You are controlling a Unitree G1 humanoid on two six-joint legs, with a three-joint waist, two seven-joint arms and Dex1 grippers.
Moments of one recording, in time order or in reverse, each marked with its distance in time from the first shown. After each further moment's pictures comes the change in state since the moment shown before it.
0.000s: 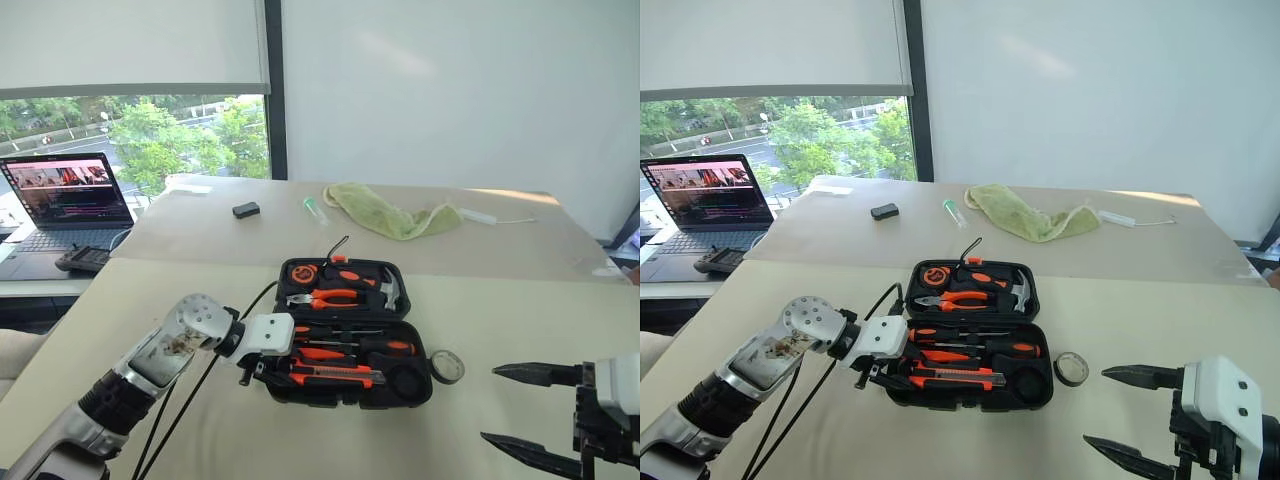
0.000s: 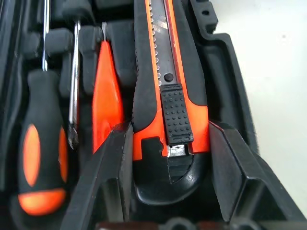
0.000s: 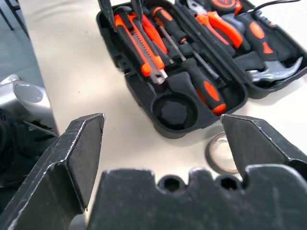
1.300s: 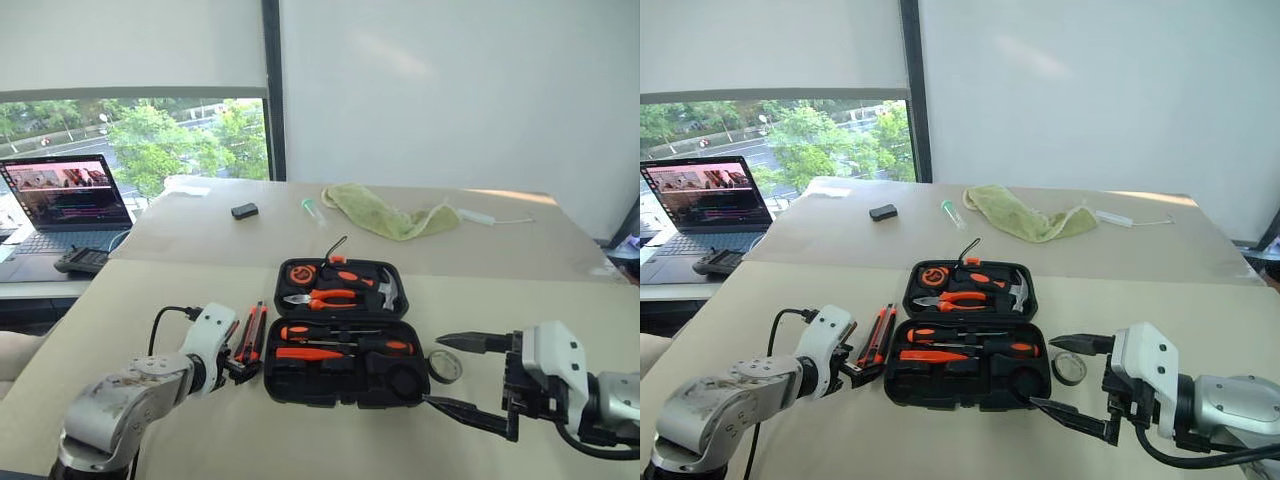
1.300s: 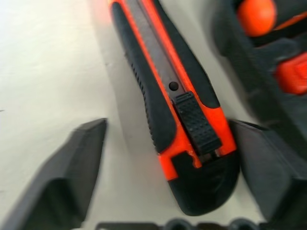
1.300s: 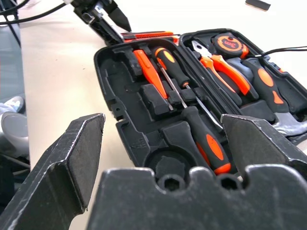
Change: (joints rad) left arm 0.363 -0.217 0.501 -0.510 -0.329 1.113 1.085; right arm -0.292 -0.037 0.356 0.009 -0.020 0.039 -0.196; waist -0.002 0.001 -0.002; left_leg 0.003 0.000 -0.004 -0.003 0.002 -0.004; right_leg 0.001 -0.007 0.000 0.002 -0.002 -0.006
